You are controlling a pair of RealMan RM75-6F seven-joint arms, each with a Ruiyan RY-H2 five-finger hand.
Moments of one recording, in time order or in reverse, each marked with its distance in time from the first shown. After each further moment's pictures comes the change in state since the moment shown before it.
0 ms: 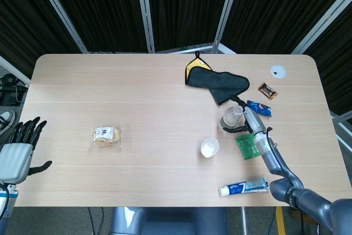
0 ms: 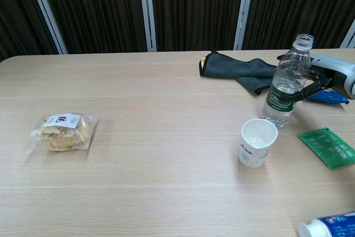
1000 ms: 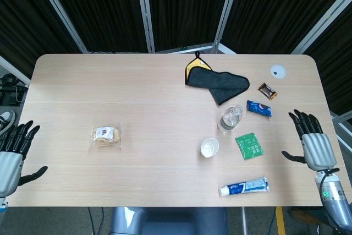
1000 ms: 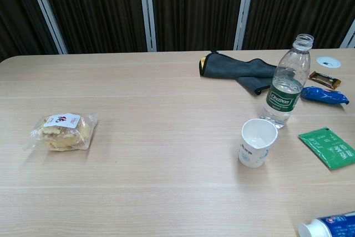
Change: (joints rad) left arm 0.065 0.045 0.044 0.000 0.174 0.145 -0.087; right arm -0.385 0.433 -0.158 -0.478 -0.077 0.596 -0.709
